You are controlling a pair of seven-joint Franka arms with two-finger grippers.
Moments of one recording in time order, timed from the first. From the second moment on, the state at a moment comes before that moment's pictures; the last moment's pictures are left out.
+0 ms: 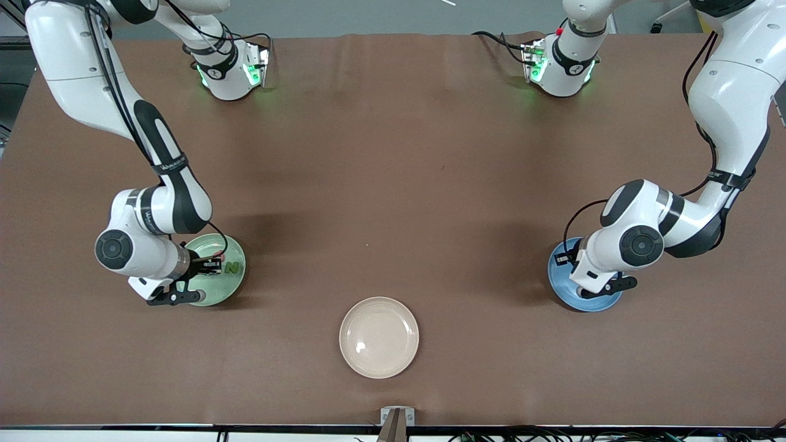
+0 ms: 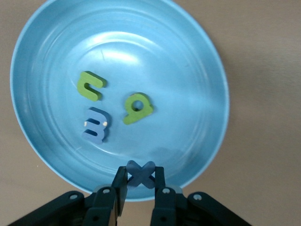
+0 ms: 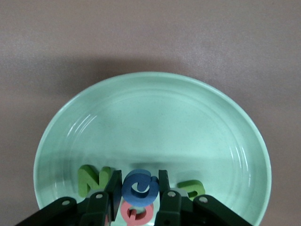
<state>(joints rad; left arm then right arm) 0.56 0.81 -0.84 -1.72 0.68 1.97 -0.79 0.00 0.64 0.06 -1.76 -0.02 2.29 -0.03</state>
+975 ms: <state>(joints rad) 0.64 0.73 -1.00 -1.67 0.68 1.94 -0.77 0.00 0.64 0.06 -1.69 -0.02 2.25 -0.03</state>
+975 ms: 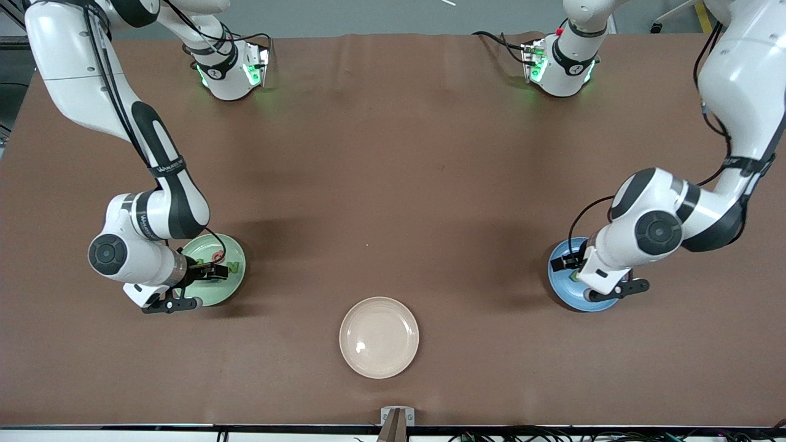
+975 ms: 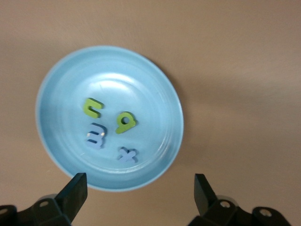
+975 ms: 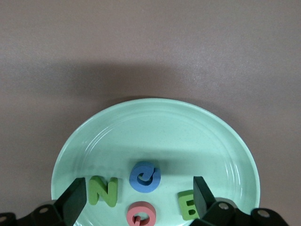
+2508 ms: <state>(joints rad) 0.78 0.54 -1.30 -1.33 0.65 1.40 -0.51 -0.01 0.45 0.05 -1.50 -0.02 1.74 0.02</state>
